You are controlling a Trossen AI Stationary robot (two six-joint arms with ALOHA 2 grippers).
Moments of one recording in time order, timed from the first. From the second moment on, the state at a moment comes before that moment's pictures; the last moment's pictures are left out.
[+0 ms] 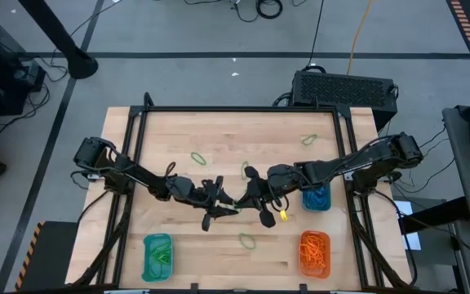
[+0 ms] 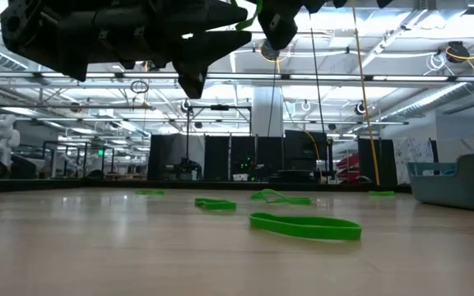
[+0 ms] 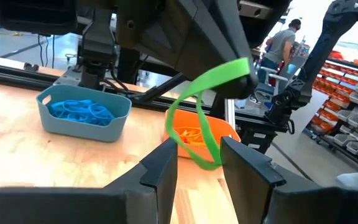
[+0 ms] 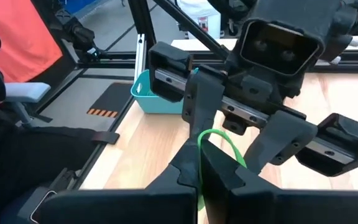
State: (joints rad) left arm -0.25 1.69 0.61 1.08 0.02 -0.27; right arm 0.19 1.54 1.04 0.15 -0.15 0.14
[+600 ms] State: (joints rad) left arm -0.25 1.69 0.61 1.05 0.02 -0.22; right arm 0.19 1.56 1.04 0.15 -0.08 0.15
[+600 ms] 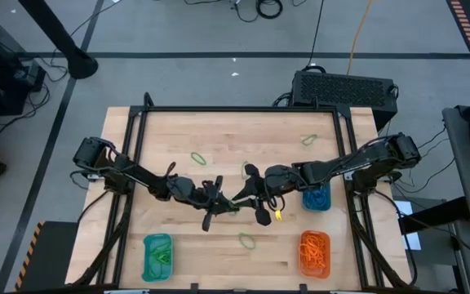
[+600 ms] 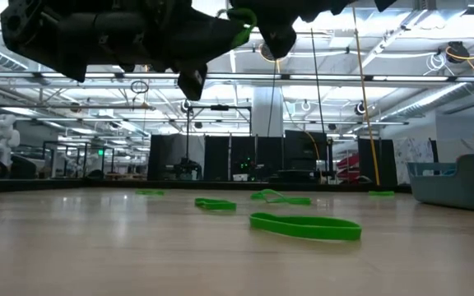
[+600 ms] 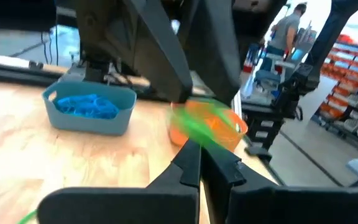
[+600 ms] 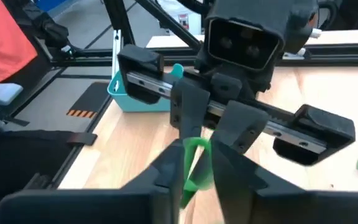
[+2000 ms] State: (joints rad) left arm -0.89 1.19 0.61 -0.39 0.06 -1.30; right arm 0.24 1.56 1.04 -0.03 -0.07 0.20
